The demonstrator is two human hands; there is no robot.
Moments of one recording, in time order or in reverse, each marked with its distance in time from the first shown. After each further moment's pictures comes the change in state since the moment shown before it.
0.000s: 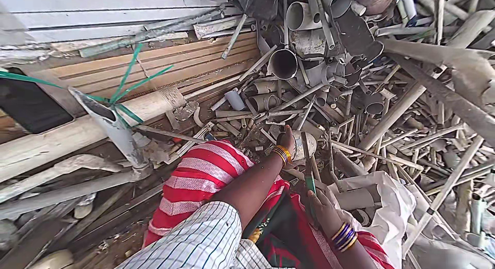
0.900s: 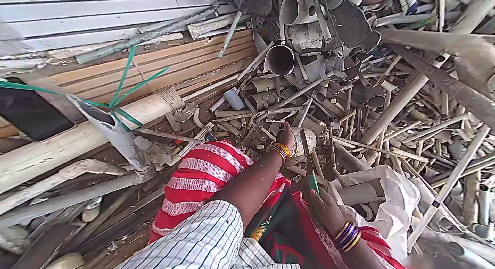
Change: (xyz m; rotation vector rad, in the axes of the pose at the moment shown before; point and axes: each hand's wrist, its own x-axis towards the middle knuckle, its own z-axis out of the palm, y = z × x) left_hand 0.000 -0.002 0.002 -0.081 0.007 0.000; right_hand -0.002 0.003 -0.007 -0.116 -0.060 0.001
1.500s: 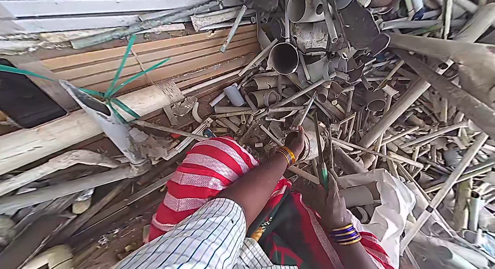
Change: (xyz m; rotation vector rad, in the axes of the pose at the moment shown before) left_hand -0.002 -0.022 0.022 -0.010 -0.310 0.081; right_hand 0.005 0.005 0.008 -0.624 0.519 -0.370
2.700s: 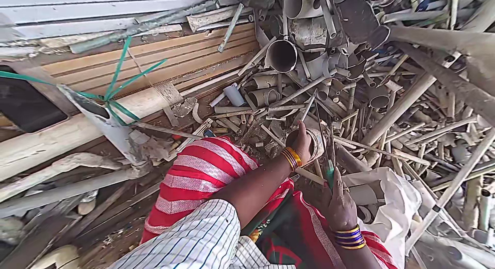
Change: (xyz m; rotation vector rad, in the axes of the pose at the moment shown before) left_hand -0.034 0.033 0.020 -0.357 -0.128 -0.031; right_hand 0.003 0.005 -0.003 -0.190 0.223 -0.138
